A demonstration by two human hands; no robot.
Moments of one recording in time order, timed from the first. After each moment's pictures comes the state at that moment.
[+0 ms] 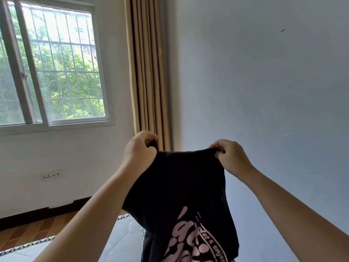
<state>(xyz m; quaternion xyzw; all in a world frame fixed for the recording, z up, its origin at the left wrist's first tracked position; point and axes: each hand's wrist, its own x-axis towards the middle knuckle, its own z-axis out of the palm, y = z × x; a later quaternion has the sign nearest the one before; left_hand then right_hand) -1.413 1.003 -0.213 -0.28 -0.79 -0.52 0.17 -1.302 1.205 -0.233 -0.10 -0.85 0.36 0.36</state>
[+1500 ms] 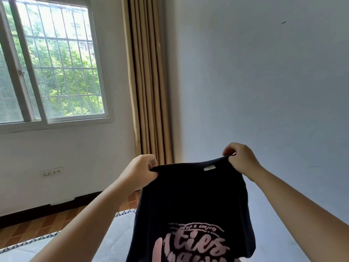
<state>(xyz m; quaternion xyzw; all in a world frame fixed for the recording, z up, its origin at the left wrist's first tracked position) -1.426 0.989 -0.259 -0.37 -0.87 -0.33 0.09 -1.305 1.245 -0.261 -0.19 -0.87 0.31 0.33</state>
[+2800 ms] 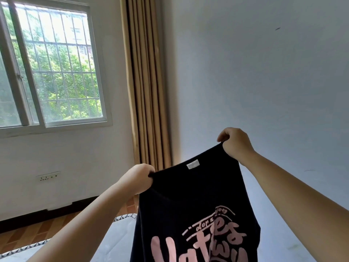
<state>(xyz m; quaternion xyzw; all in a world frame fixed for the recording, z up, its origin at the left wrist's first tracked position) -1.438 1.000 -0.265 -0.35 -0.92 -0.18 0.06 -1.310 1.237 -0.213 -0.22 -0.86 0.28 0.37</state>
